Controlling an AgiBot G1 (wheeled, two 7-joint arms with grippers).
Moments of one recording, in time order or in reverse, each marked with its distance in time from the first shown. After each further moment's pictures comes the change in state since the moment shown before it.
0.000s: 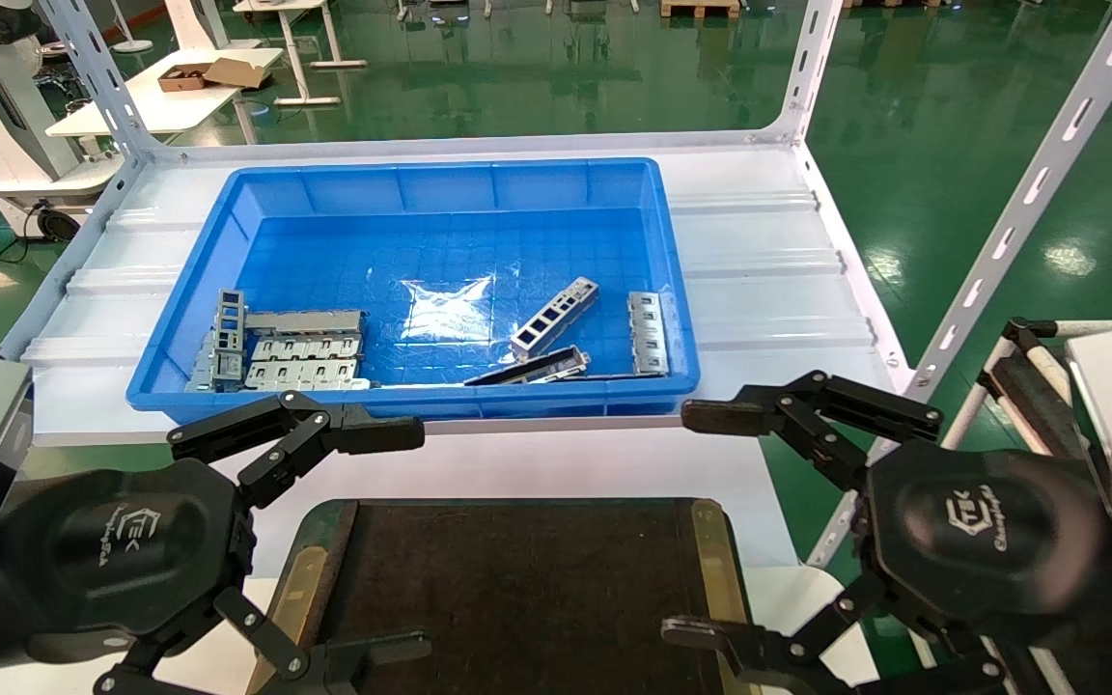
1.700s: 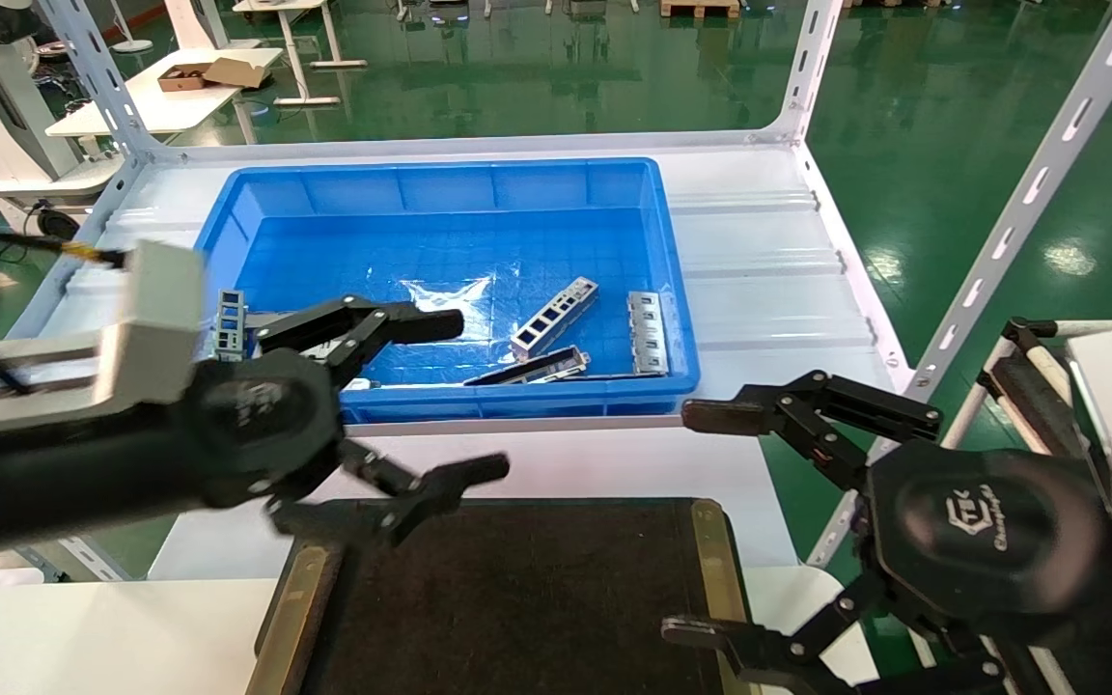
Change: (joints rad) left arm -0.126 0.124 0.076 0.001 0.225 -0.243 -0.059; right arm 0.000 0.000 0.000 0.000 0.000 0.000 0.000
